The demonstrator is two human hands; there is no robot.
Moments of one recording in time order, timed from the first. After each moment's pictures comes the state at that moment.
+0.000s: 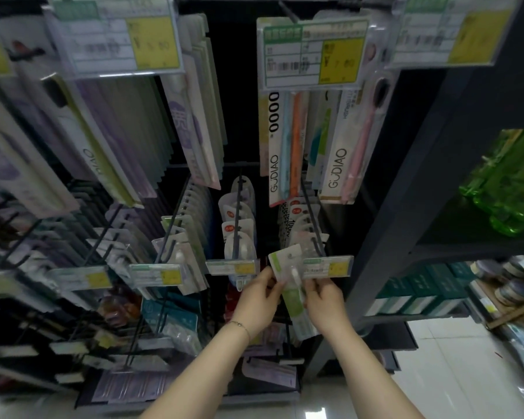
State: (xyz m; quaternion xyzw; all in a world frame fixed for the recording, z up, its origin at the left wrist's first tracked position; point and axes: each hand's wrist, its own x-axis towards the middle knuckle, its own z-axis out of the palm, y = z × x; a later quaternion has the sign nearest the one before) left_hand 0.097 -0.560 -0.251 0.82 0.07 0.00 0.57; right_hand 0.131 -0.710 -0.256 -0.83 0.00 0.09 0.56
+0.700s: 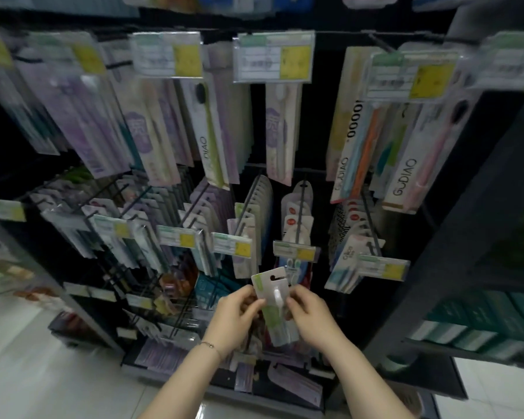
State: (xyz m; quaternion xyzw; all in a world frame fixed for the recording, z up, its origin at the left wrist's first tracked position) left_hand -0.024 -0.470 -0.252 0.86 0.13 0.11 0.48; right_hand 0.067 -0.637 -0.246 -0.82 -0.22 0.21 0.49
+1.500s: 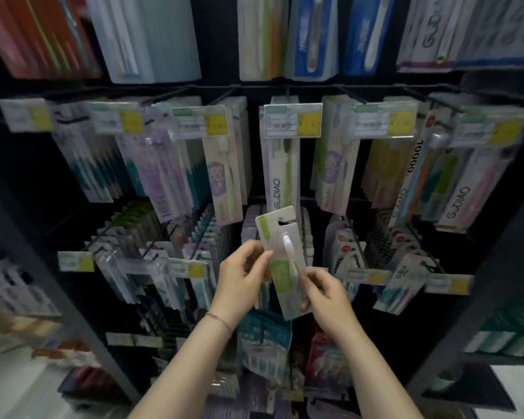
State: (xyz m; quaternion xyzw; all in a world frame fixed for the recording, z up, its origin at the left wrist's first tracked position) left_hand -0.050 -0.338 -0.108 0.80 0.02 0.27 0.54; right_hand 0.013 -0.504 -0.156 -0.76 -0.17 0.08 0.62
